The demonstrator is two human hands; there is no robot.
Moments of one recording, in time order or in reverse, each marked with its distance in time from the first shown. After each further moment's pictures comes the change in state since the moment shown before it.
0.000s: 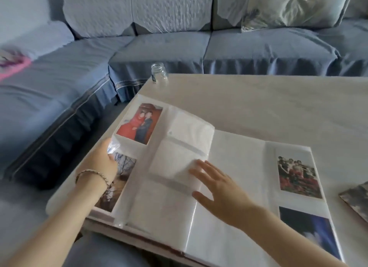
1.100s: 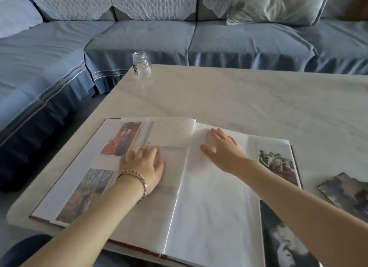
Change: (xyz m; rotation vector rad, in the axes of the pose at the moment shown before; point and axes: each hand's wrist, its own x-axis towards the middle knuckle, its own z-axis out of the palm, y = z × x) left_hand -0.011 0.052 0.081 0.327 -0.335 0.343; right_hand 0.061 0.067 -0.028 -0.016 0.088 0.337
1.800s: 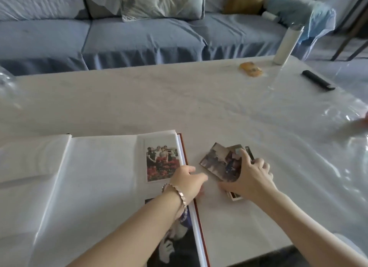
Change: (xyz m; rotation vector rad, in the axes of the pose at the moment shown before) left_hand -0.074 0.295 0.042 -1.032 -0.594 0.129; right_hand -0.200 0.198 -0.068 -0.068 0.065 0.874
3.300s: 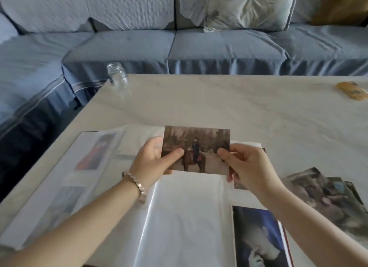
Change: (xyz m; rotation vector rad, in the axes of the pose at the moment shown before) left_hand -0.059 -0.029 -0.212 -0.094 0.476 0.337; right_hand -0.066 -0.189 -0.014 0.981 -0.152 -0.623
